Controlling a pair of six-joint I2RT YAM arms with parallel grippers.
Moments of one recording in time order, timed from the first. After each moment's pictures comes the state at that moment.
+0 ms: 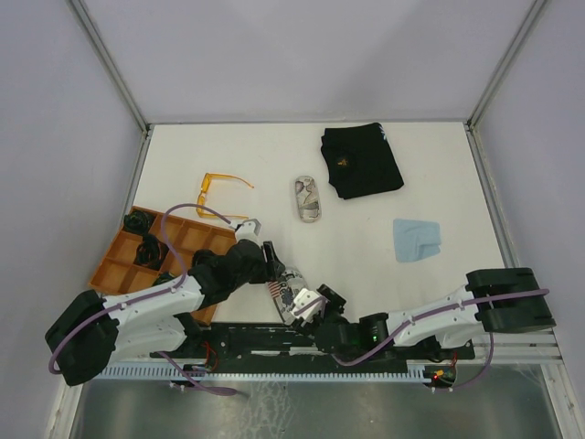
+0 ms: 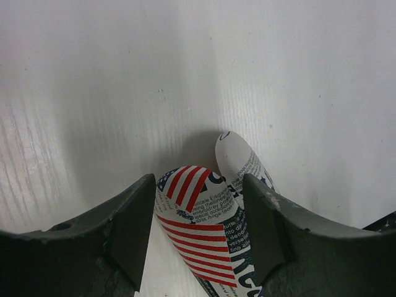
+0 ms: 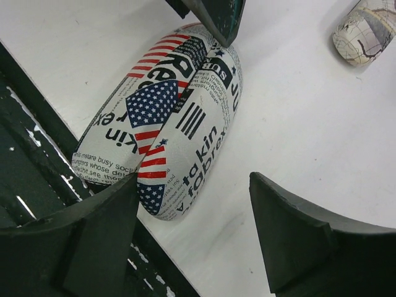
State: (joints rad) left arm -0.86 1.05 0.39 -0.04 -0.21 -0.79; right arm 1.67 1.36 0.45 0.27 0.85 0.19
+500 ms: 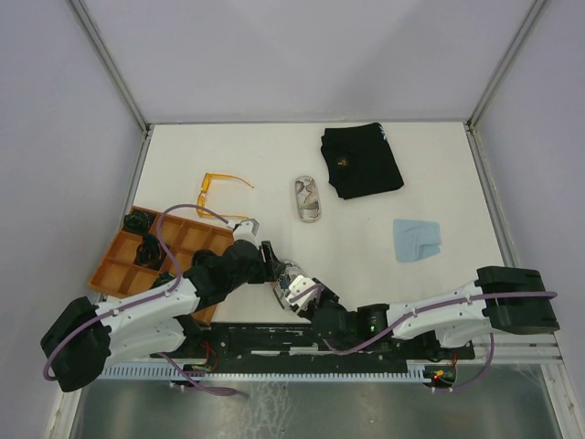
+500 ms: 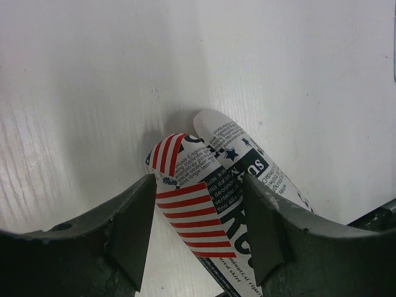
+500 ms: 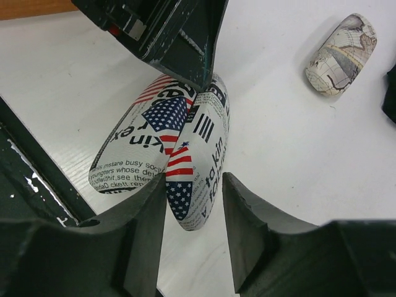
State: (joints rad) left arm -0.86 1.00 0.38 -0.07 -0.21 -0.79; right arm 1.60 1.33 0.52 0.27 0.83 0.10
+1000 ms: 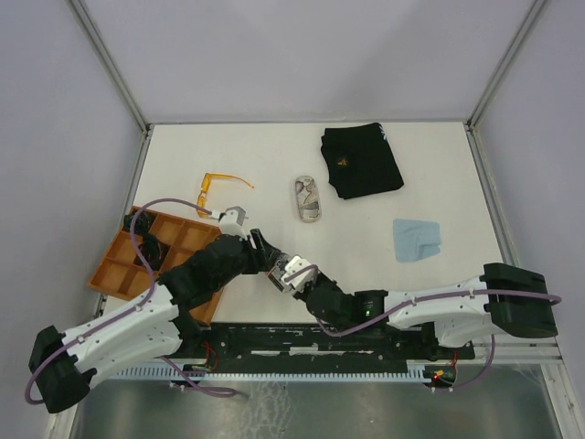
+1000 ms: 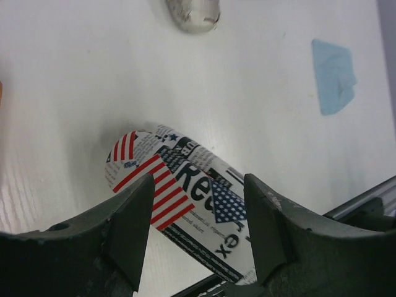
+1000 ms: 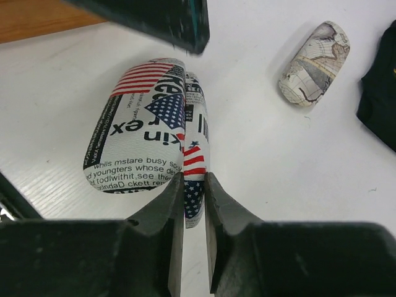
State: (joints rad) left arm -0.86 0.81 0.47 -0.21 -0.25 -0.78; right arm 1.49 1.33 0.61 0.20 0.76 0.05
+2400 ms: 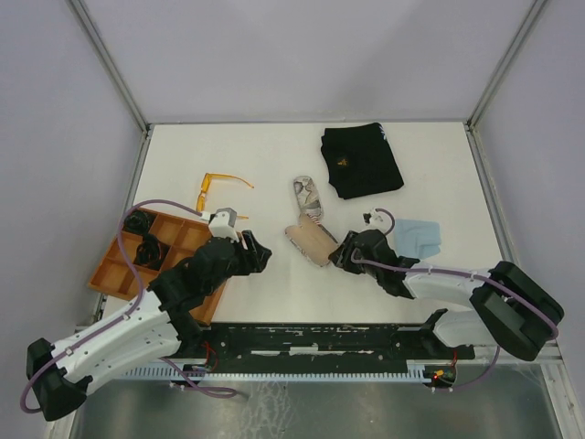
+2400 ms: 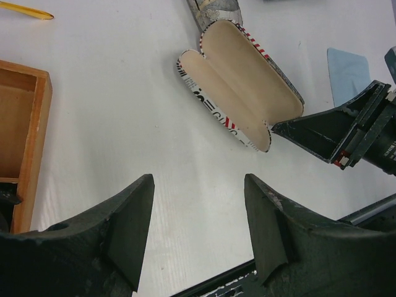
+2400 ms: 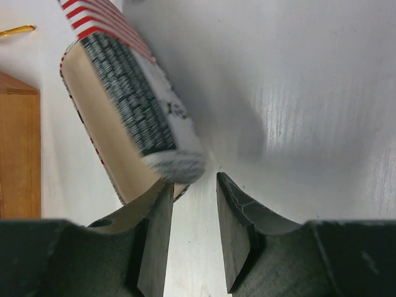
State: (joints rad) left arm -0.86 0.68 0.52 -0.36 -0.33 -0.74; right arm 0.77 1.30 0.39 0.26 0.16 0.94
